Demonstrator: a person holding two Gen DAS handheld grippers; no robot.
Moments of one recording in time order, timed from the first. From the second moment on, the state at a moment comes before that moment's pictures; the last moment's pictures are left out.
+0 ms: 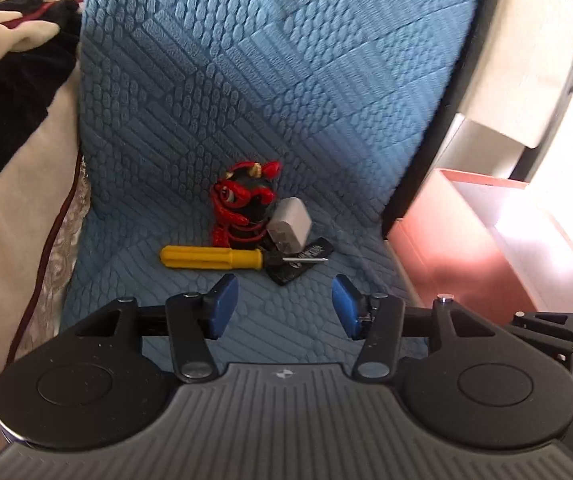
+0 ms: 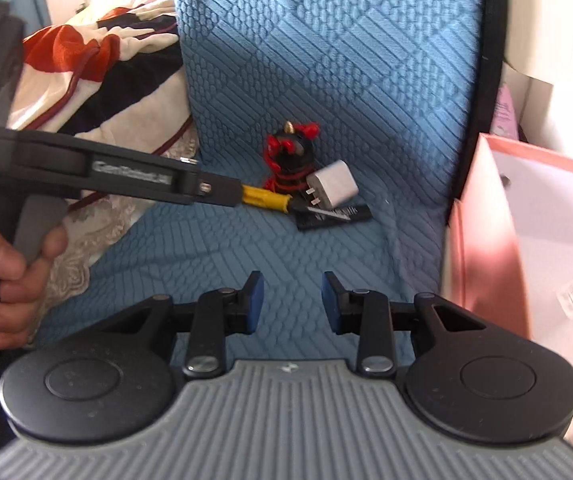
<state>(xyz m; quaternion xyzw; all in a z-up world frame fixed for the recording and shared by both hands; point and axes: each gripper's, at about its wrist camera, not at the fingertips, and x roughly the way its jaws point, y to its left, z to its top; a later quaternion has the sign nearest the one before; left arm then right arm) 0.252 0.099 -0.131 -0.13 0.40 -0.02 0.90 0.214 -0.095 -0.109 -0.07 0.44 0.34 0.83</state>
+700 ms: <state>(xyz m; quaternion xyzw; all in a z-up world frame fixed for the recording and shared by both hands) 0.344 0.140 -0.179 -0.10 0.47 -0.06 0.88 0.311 -0.045 -0.157 -0.12 0.46 0.38 0.79</state>
